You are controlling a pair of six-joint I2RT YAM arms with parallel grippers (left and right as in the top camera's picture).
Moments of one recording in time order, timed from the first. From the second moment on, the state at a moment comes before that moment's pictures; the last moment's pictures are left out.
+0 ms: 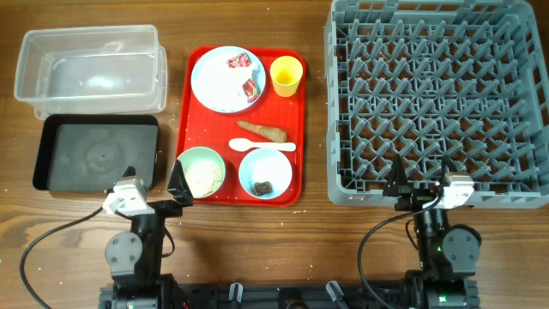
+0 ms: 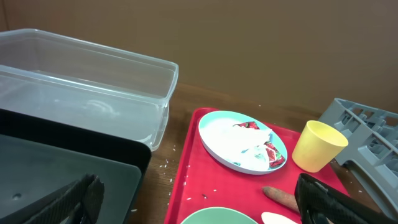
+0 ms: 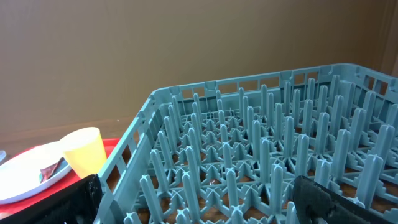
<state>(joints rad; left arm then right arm) 0.07 0.01 0.03 -0.10 0.05 -0.25 -0.01 0.02 0.01 0.00 -0.02 0.15</state>
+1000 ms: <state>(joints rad) 0.07 0.01 0.03 -0.10 0.05 -0.25 -0.01 0.02 0.01 0.00 -0.01 0.25</state>
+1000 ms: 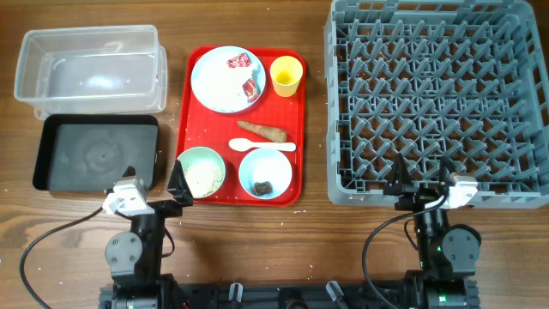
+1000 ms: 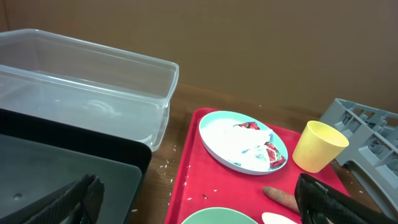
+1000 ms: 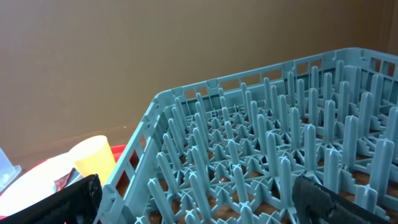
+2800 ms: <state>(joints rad) -0.31 2.29 1.82 -0.68 -0.13 -0.38 -0.01 1.31 1.25 -0.99 -0.30 0.09</state>
